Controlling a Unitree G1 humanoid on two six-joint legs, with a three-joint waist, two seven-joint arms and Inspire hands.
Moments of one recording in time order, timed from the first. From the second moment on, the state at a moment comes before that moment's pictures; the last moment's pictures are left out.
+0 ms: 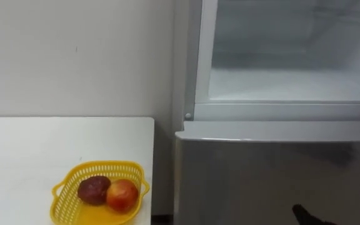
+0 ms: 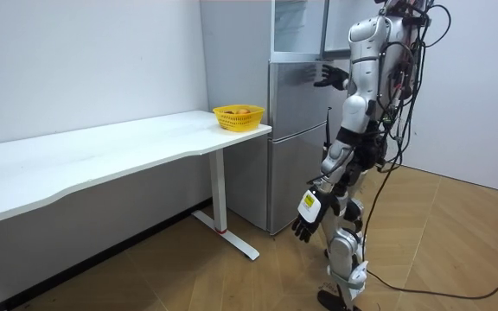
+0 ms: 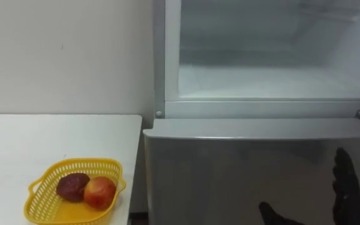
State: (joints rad) left arm 0.26 0.22 -0.01 1.14 0.35 0.00 0.04; right arm 0.25 -0.27 -0.02 -0.06 0.16 -0.26 -0.49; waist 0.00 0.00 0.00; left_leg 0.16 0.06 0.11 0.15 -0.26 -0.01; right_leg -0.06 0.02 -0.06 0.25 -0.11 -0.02
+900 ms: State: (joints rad) left arm 0.34 0.23 0.06 1.03 0.23 -0.03 0.08; right arm 0.27 -0.23 -0.42 0.25 1.14 -0.34 -0.97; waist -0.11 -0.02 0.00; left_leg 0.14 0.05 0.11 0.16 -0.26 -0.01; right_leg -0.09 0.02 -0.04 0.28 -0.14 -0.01
